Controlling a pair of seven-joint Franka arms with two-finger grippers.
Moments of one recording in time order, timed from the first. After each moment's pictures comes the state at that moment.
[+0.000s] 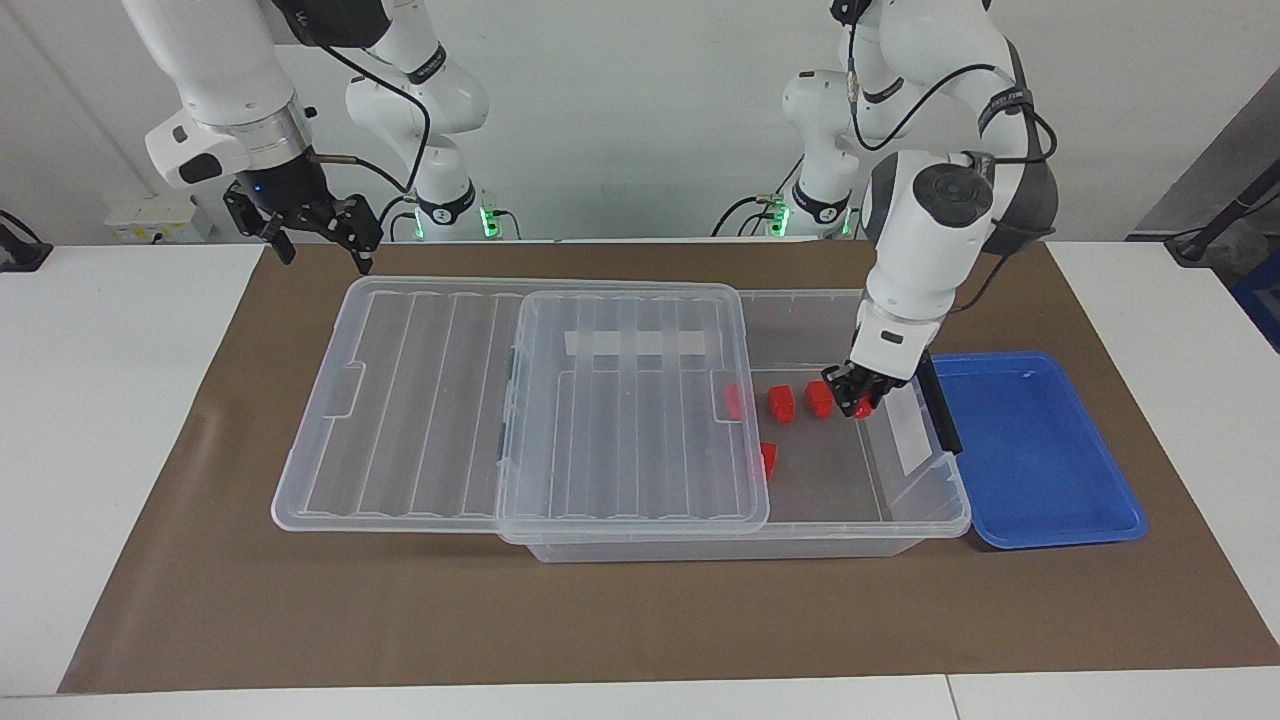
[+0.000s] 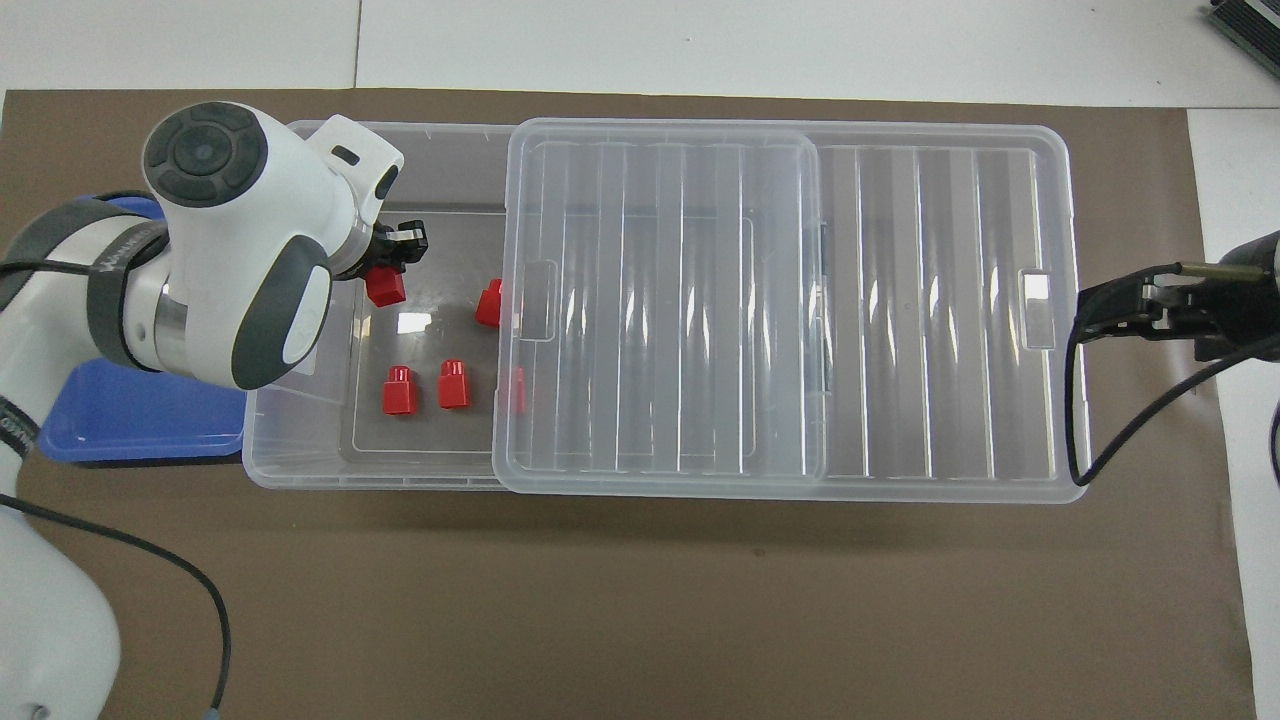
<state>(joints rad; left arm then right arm) -0.31 0.25 0.02 -1.55 0.04 1.83 -0.52 0.01 -0.03 0.05 -1.57 -0.04 1.53 0.23</state>
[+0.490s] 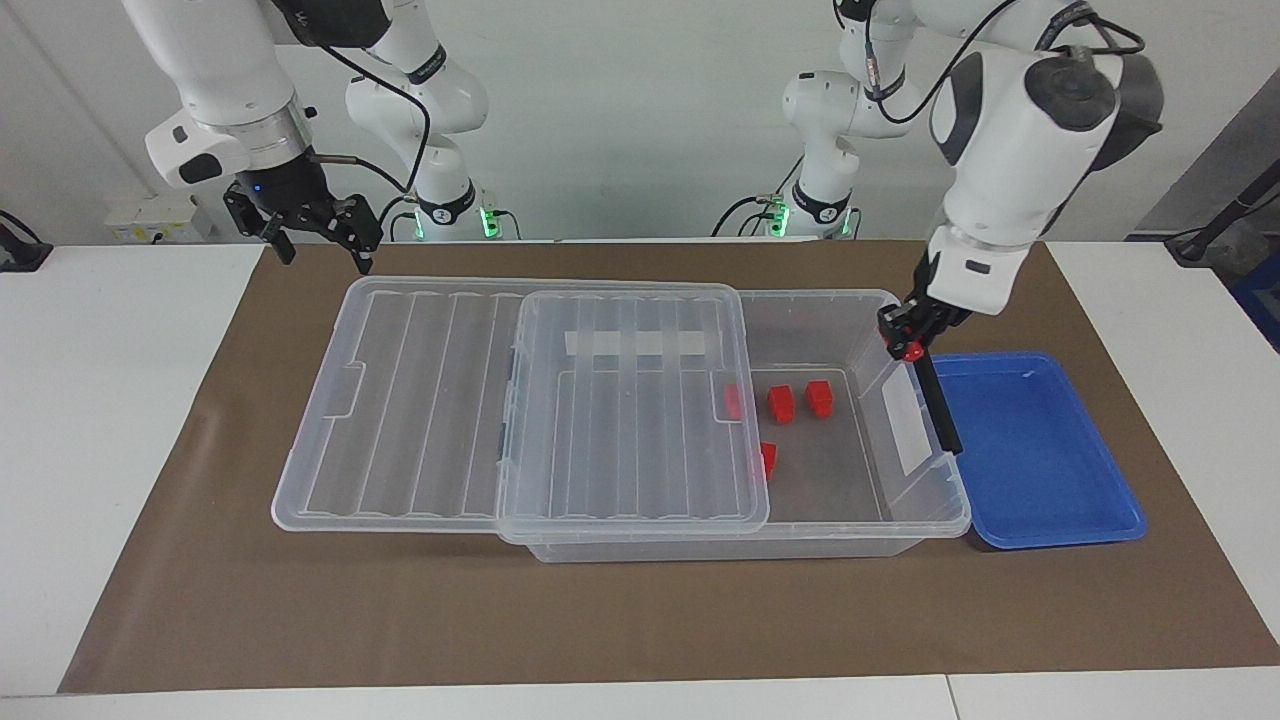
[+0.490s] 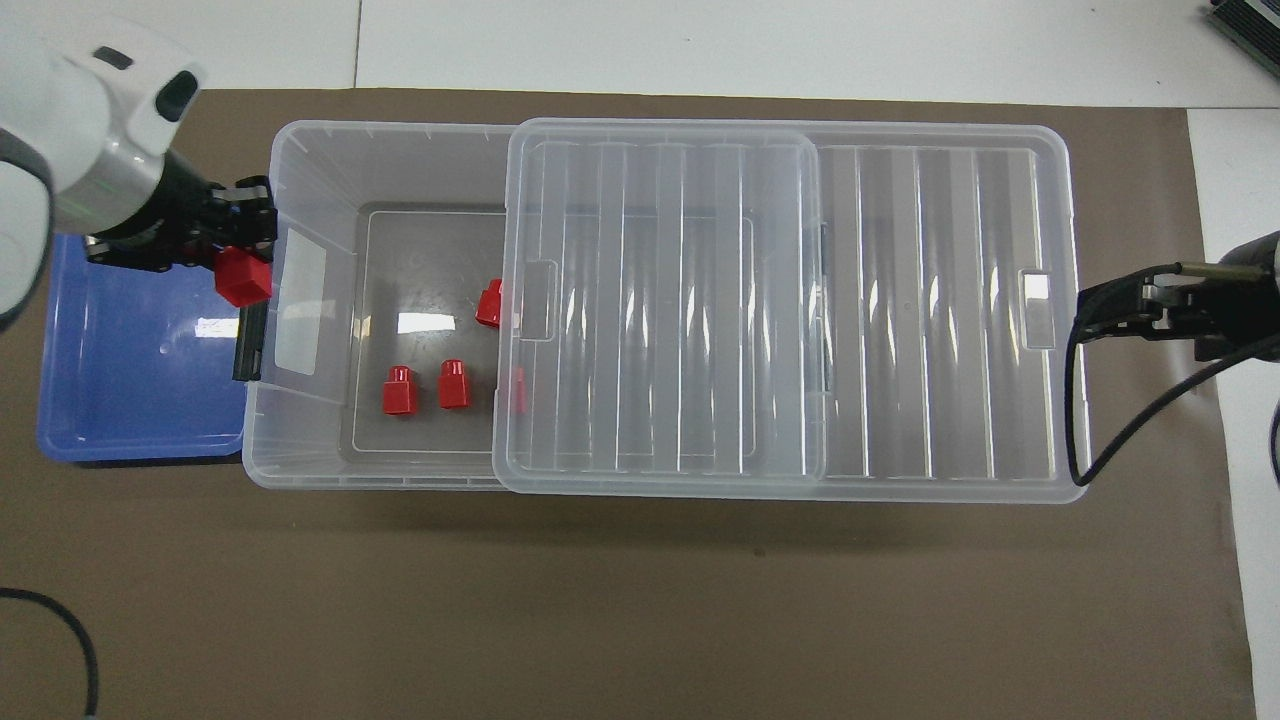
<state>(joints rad) -0.20 0.21 0.04 -1.37 0.00 1.59 -0.36 0.01 -0.03 0.05 -1.57 -0.04 1.53 0.23</state>
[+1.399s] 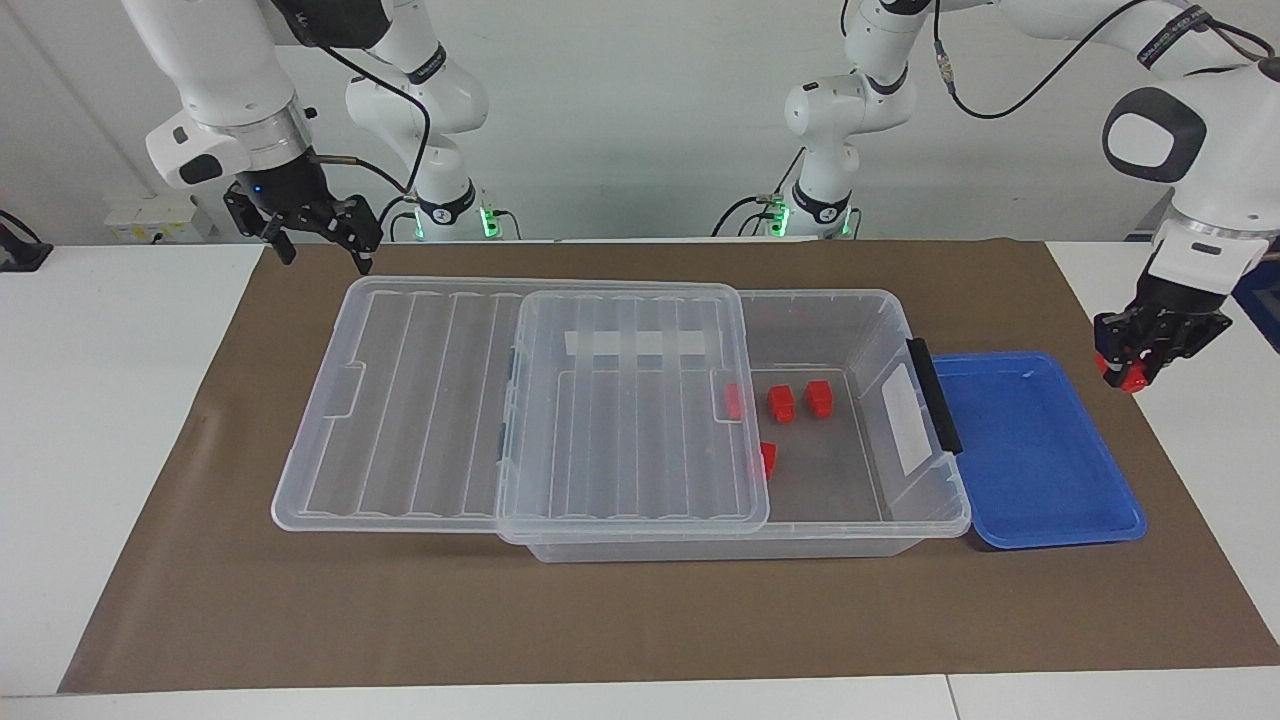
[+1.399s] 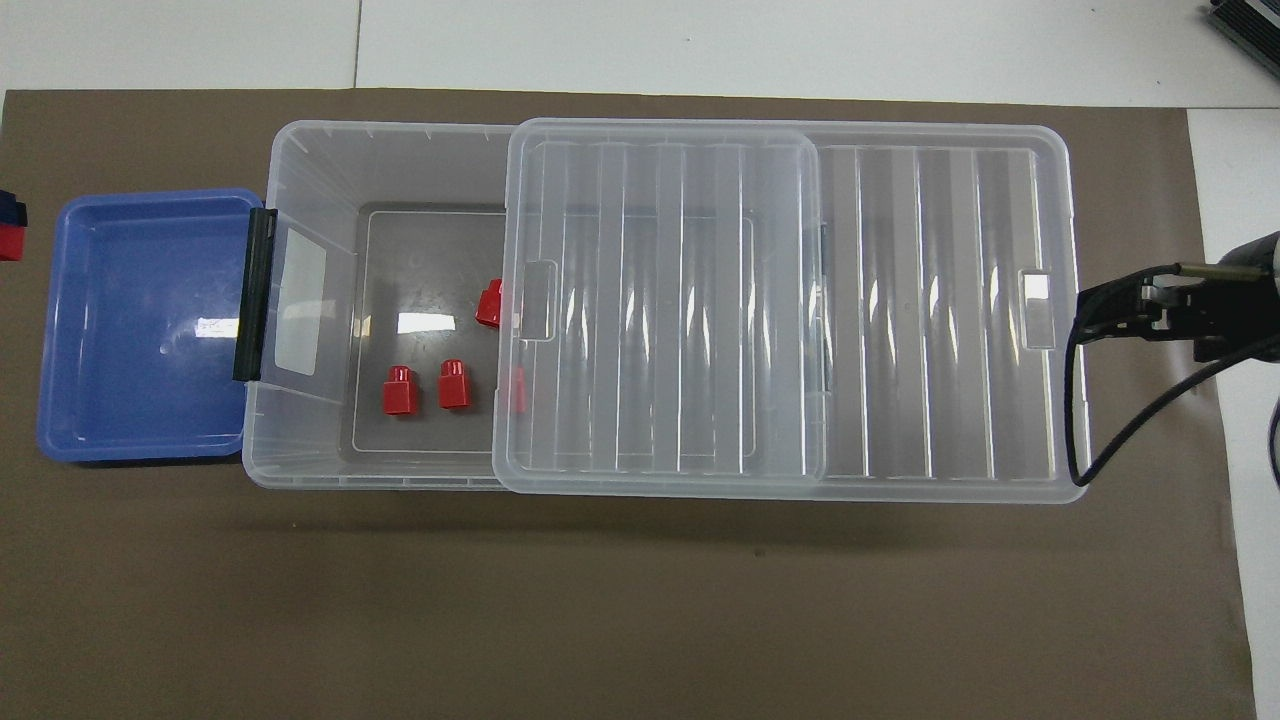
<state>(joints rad) 0.12 0.16 0.04 -1.65 0.00 2.10 0.24 0.01 -0.03 0.04 -1.58 -0.04 1.54 0.23</state>
